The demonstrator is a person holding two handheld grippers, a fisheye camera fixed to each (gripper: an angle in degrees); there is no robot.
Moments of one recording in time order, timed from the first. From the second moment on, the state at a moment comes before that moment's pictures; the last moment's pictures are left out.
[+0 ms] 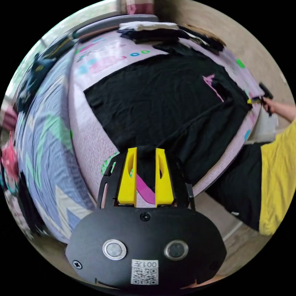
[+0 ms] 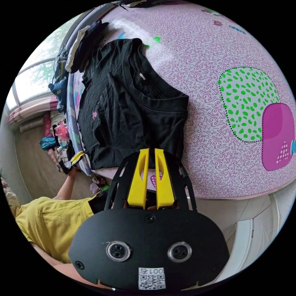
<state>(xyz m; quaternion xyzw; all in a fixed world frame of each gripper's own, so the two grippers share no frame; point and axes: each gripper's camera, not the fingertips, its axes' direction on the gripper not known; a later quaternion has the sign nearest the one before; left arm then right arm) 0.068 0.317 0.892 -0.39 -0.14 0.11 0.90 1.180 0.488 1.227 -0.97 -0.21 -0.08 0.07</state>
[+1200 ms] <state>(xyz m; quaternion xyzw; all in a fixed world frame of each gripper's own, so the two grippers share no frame) -0.095 0.296 0.925 -0.48 -0.12 -0.30 0.82 1.201 0.475 1.204 -0.93 -0.25 0.06 0.24</state>
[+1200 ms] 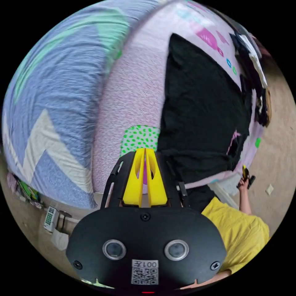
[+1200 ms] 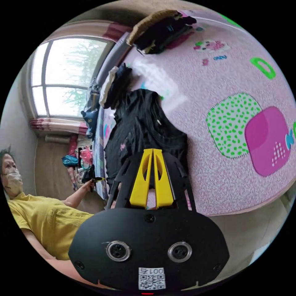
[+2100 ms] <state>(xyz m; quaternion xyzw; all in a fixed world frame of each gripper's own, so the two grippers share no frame) 0.077 0.576 0.815 -0.13 -0.16 -0.38 0.90 0.967 0.488 0.951 -0.70 -0.70 0.01 -0.11</state>
